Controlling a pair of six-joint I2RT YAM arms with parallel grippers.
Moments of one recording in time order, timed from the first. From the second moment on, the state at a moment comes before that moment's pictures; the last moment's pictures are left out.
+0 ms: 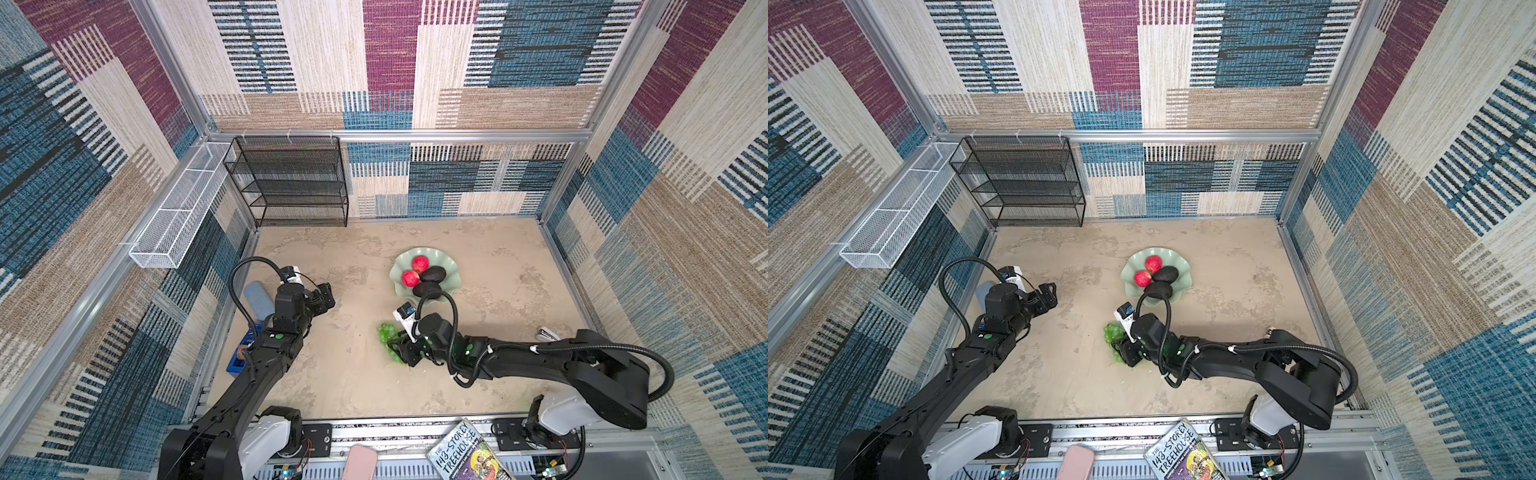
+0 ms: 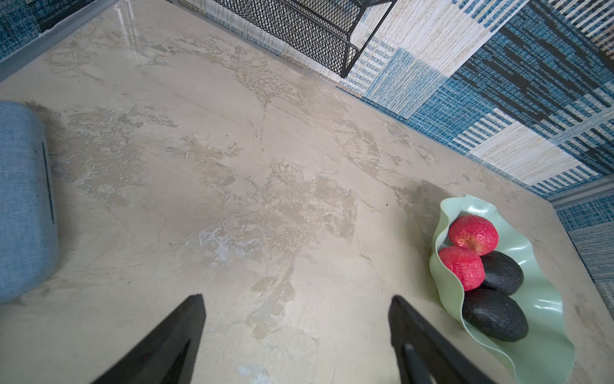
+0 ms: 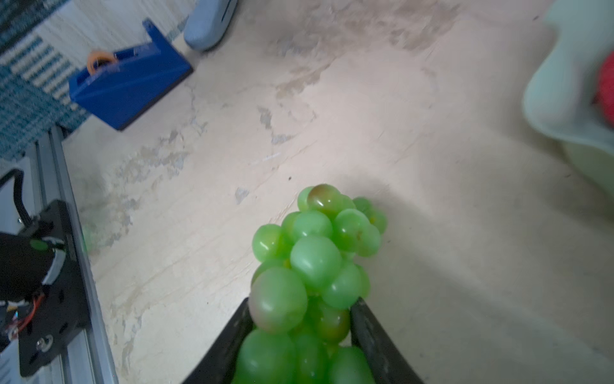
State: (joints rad) left arm -0.16 1.03 0.55 -0.01 -0.06 -0.50; right arm 0.96 1.46 0.65 0.25 -0.01 0.35
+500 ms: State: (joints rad) left arm -0.14 1.02 0.55 -0.01 -0.05 -0.50; right arm 0.60 1.51 0.87 0.32 -0.09 0.21
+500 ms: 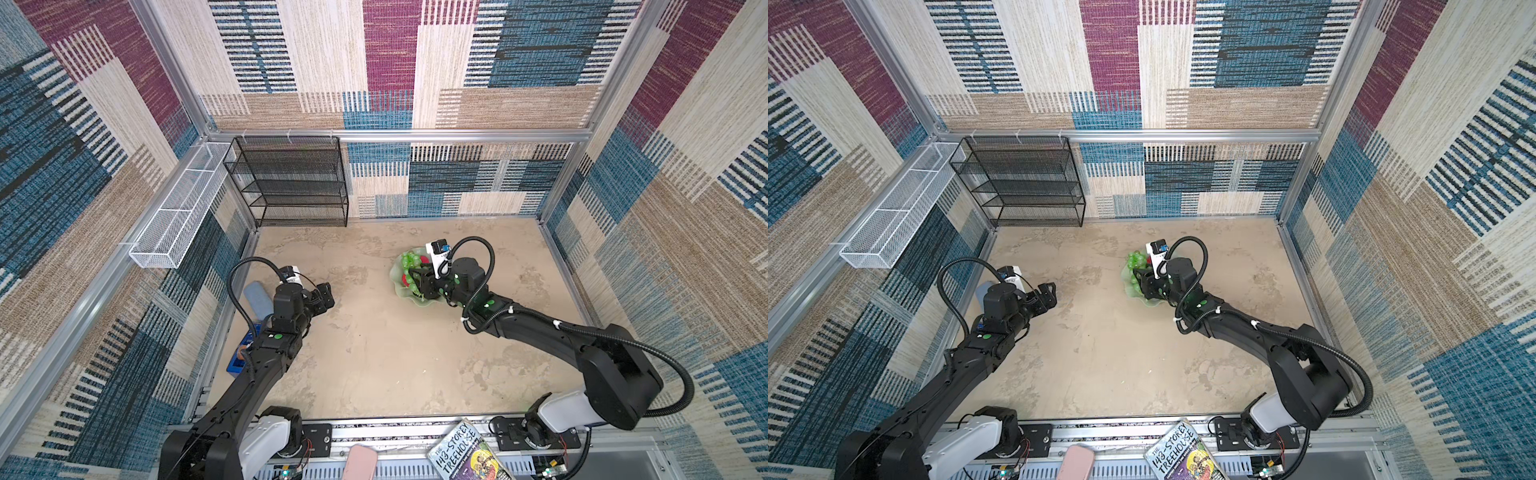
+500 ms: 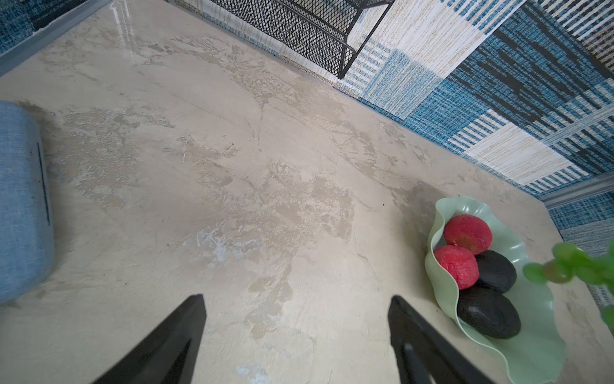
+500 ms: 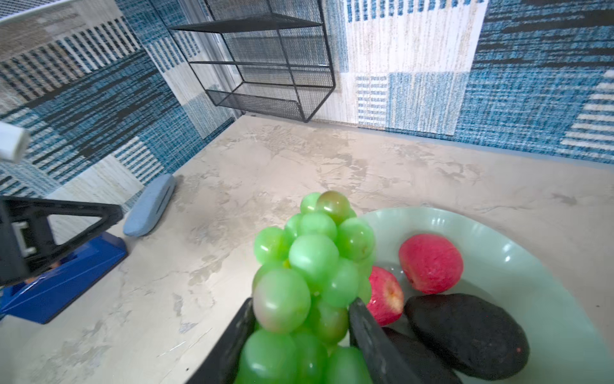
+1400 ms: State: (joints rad) left arm -0.13 0.93 0.52 -0.04 -0.10 -0.48; right arm 0.48 1.74 0.93 0.50 -0.20 0.18
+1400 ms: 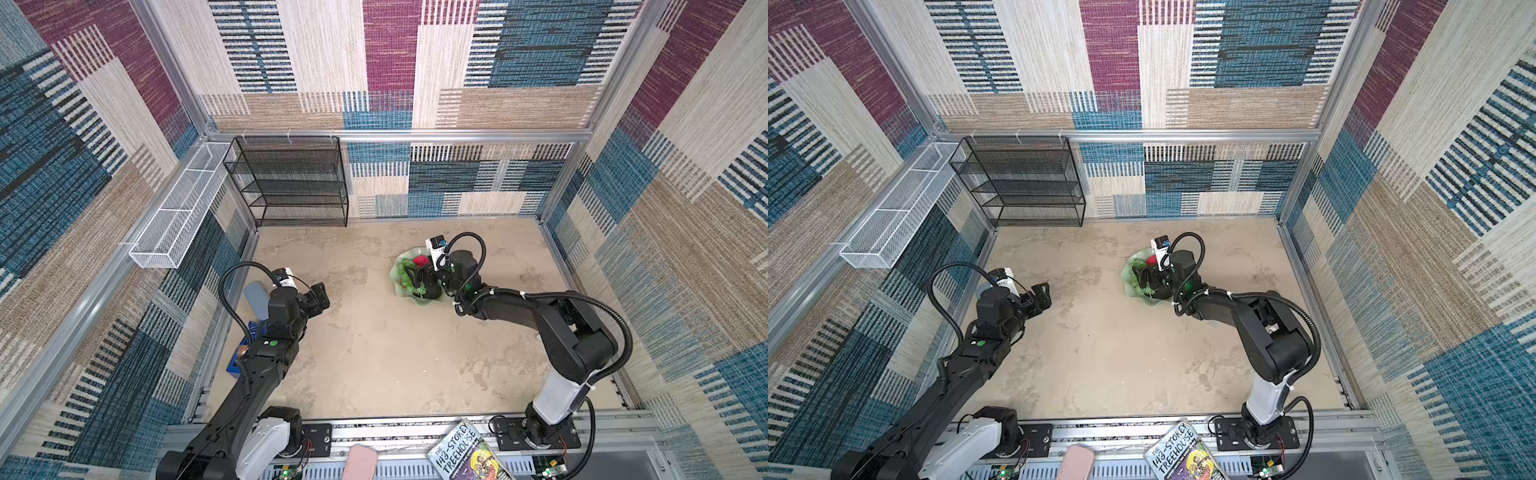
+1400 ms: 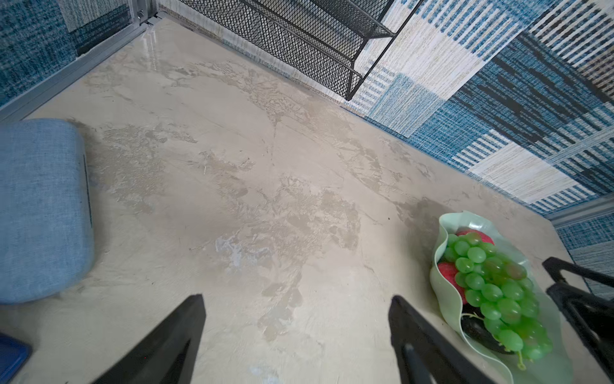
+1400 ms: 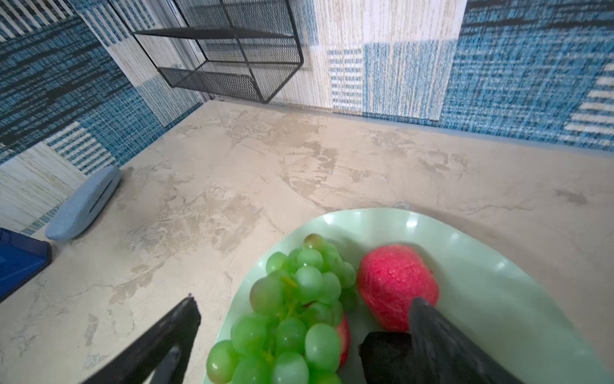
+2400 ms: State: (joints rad) left arm -0.05 1.53 0.39 0.76 -0.29 -0.01; right arm 0.06 1.43 0.17 1.11 0.32 0.06
